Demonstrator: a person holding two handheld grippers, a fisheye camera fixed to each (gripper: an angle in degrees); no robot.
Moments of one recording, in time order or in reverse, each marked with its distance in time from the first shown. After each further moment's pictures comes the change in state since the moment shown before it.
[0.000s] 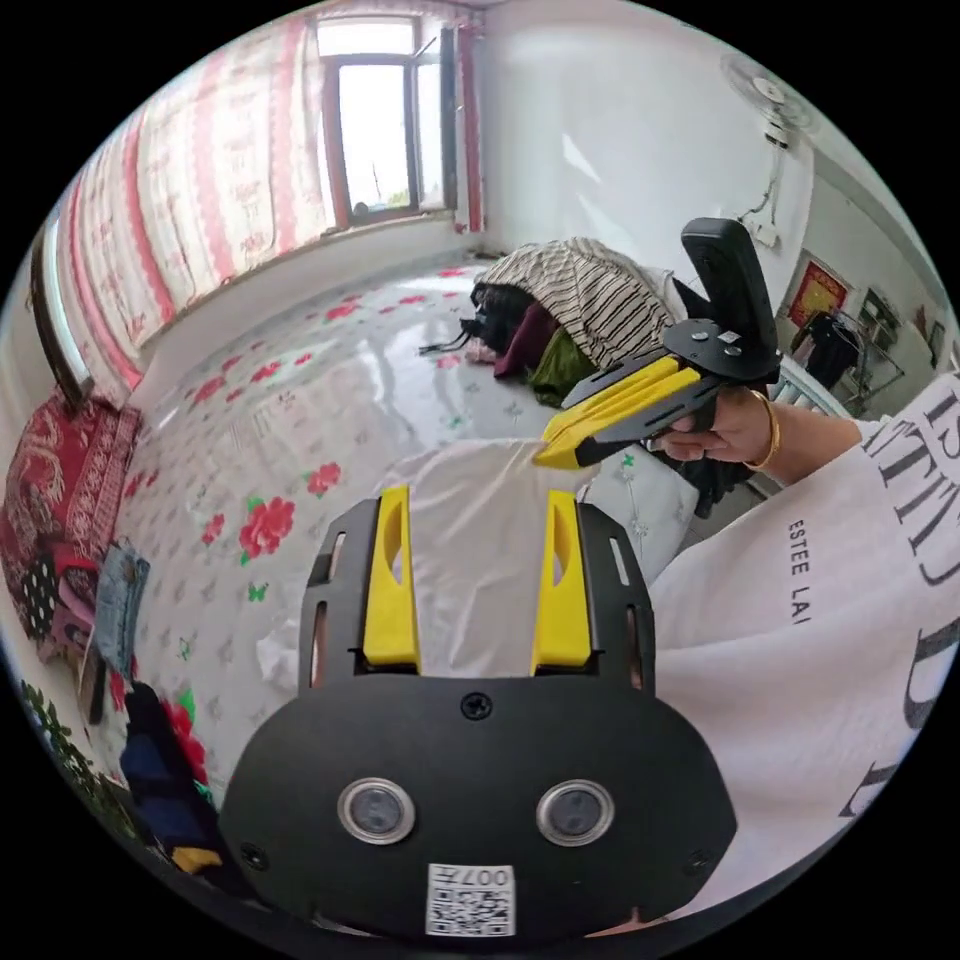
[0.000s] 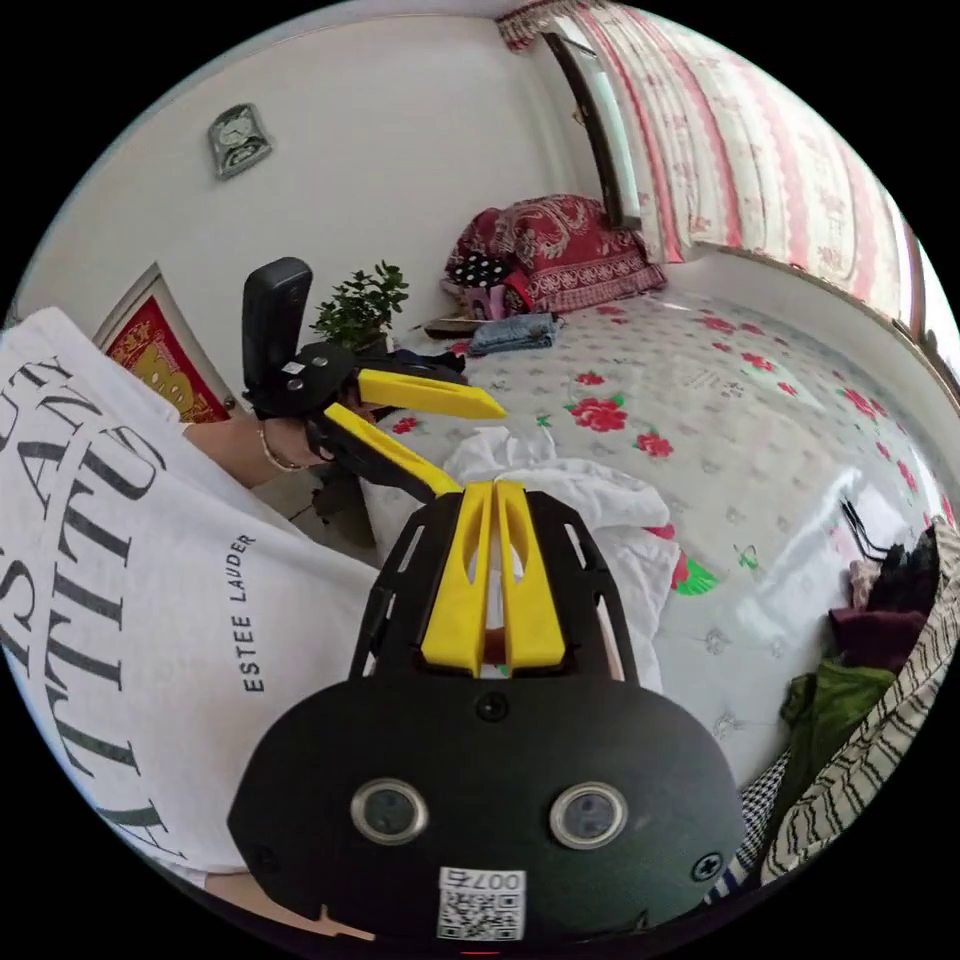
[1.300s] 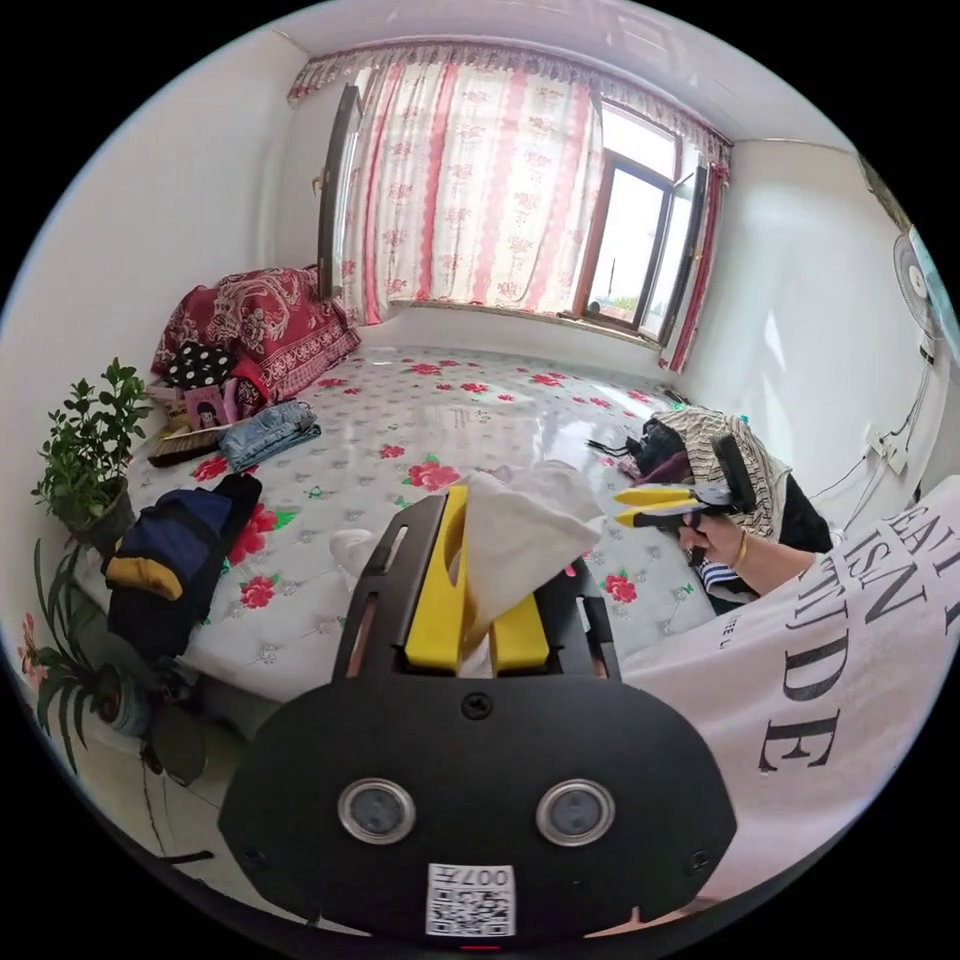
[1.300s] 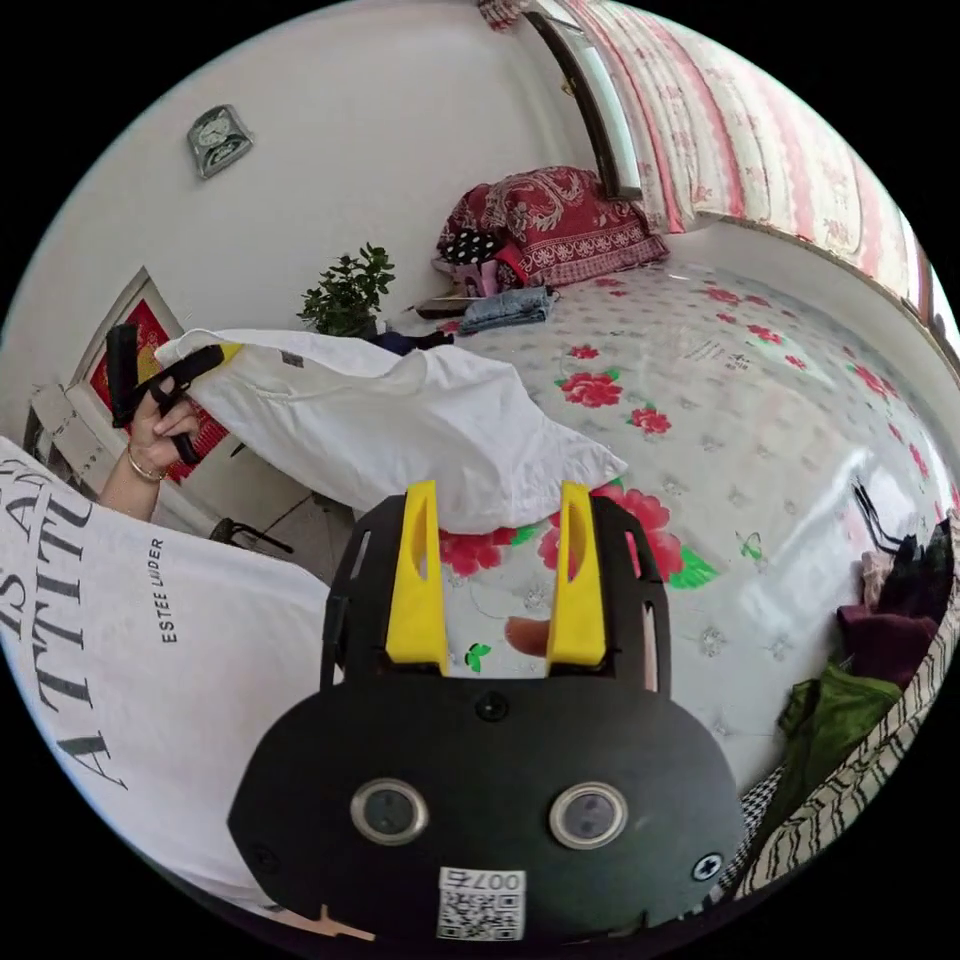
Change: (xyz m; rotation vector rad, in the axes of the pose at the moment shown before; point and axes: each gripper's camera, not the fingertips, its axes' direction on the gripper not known) left arm -0.001 0.156 -0.255 0.180 -0.298 -0.657; right arm -0.010 -0.020 0.049 -0.064 0.005 0.033
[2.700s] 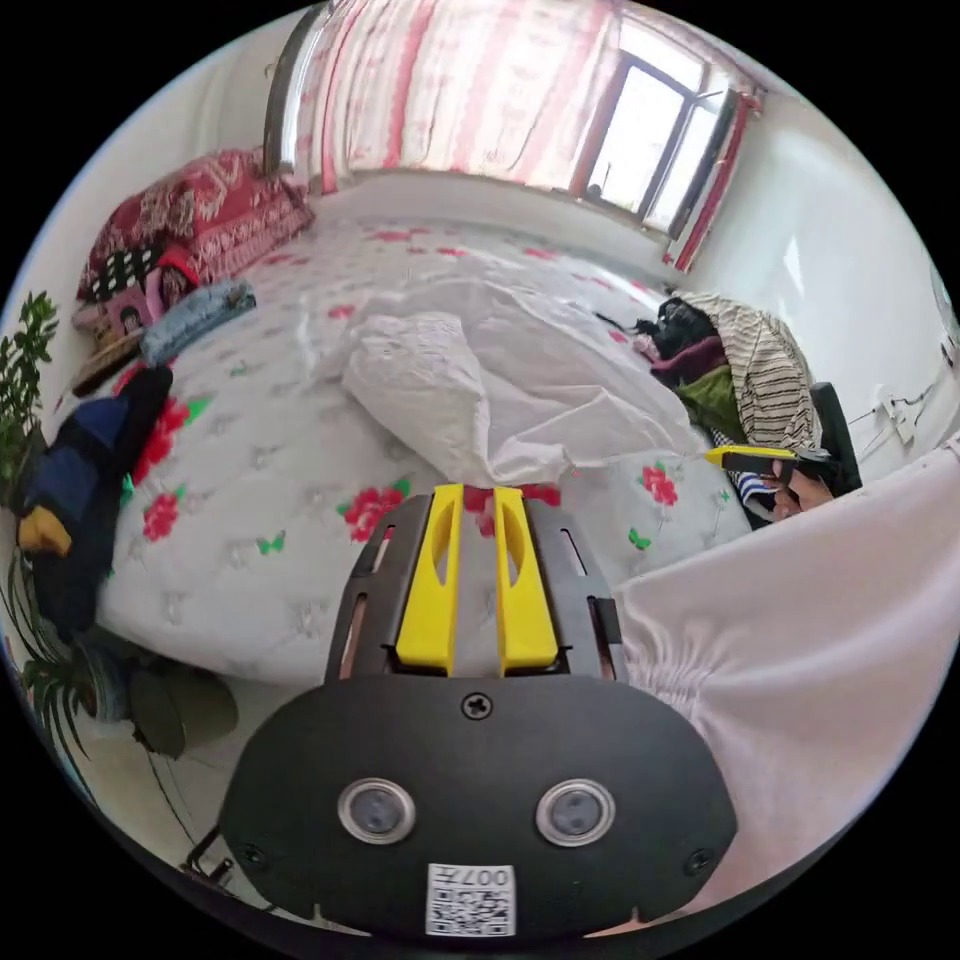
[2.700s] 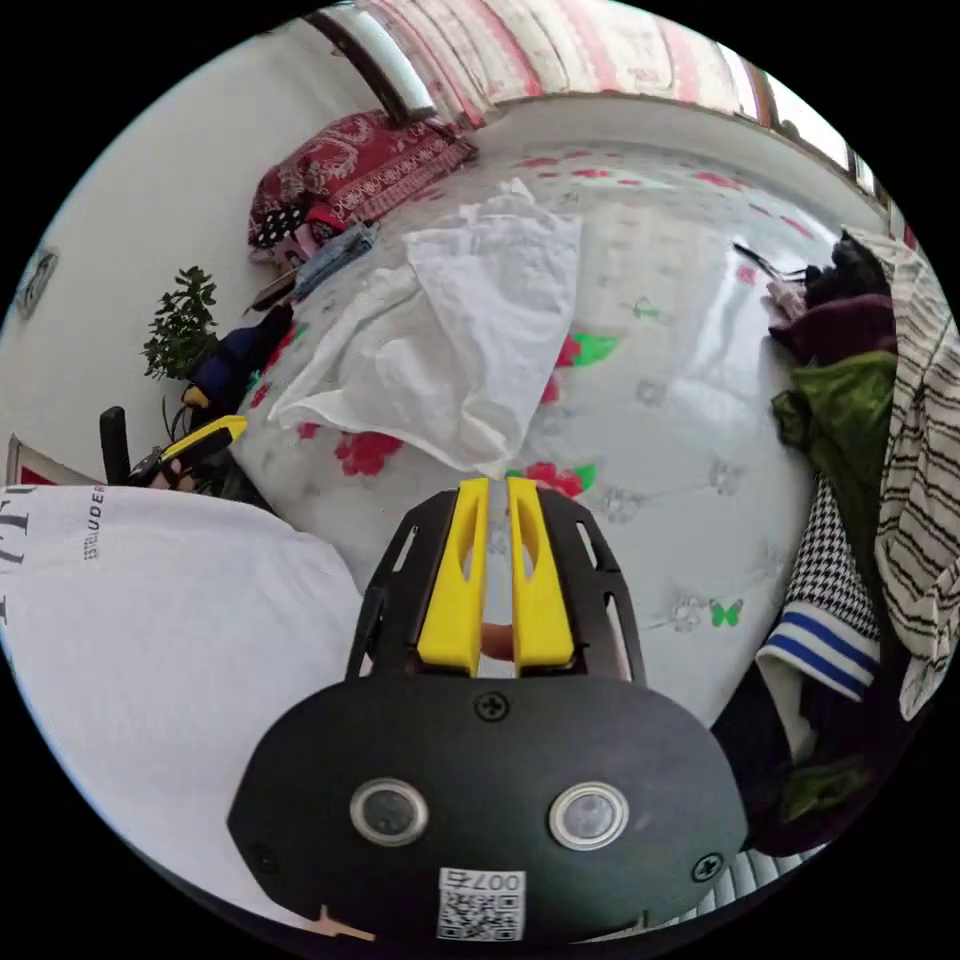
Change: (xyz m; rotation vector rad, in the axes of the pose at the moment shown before) left arm -0.021 0.100 0.243 -0.463 0.071 -0.085; right arm 0.063 0.183 0.018 -0.268 0.204 0.615
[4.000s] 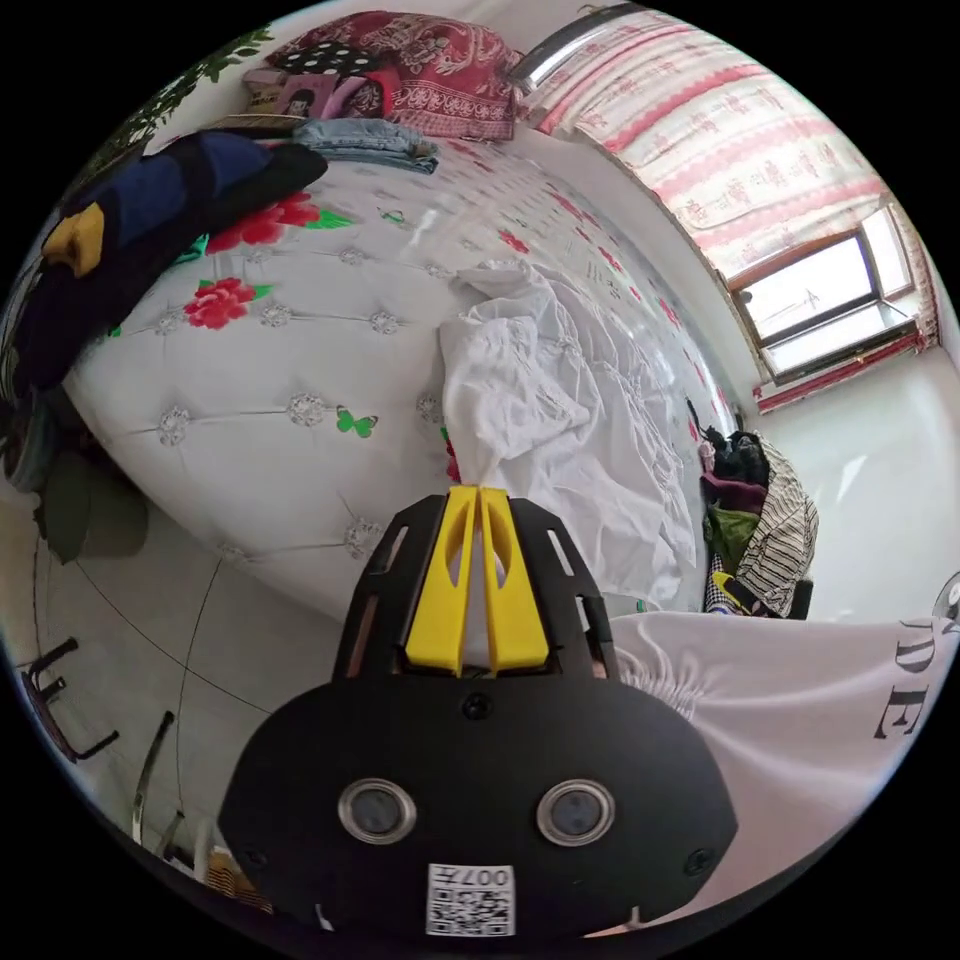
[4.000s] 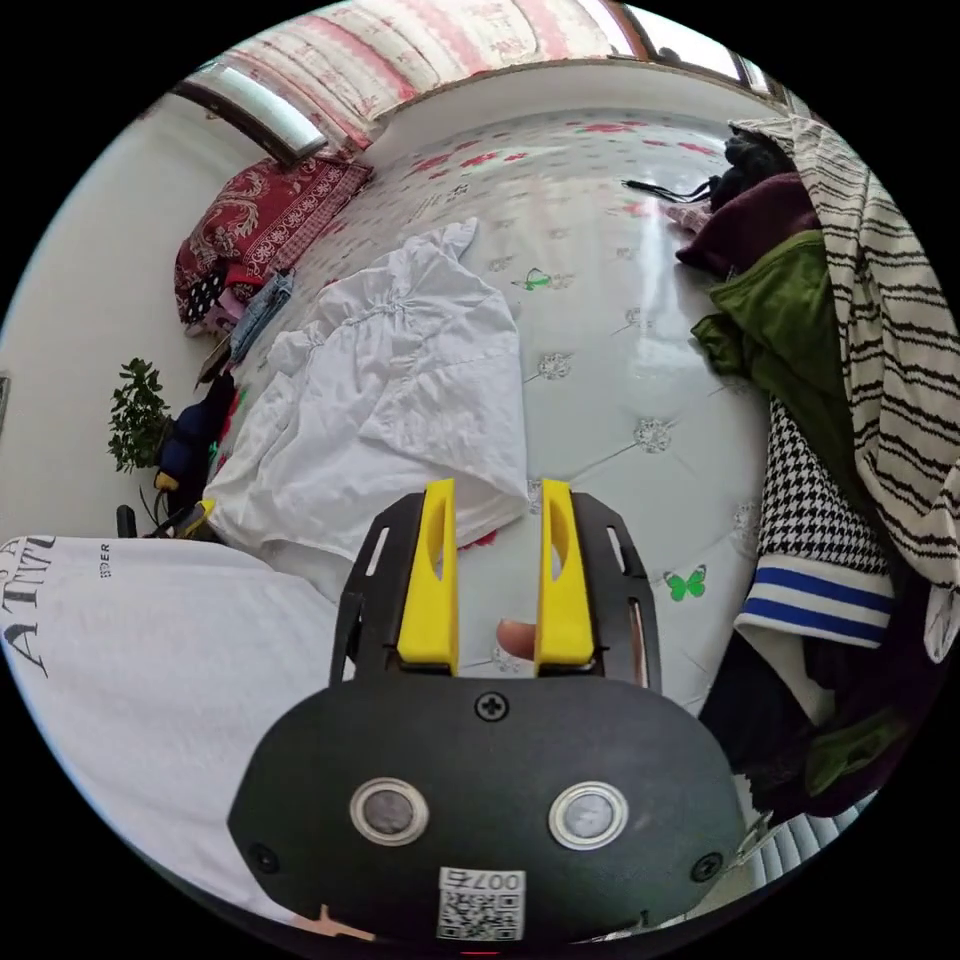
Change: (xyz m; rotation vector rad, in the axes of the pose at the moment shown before) left arm -0.173 0.022 0.045 -0.026 0.088 -0.479; right arm 0.057 0.000 0.010 0.087 0.074 0.141
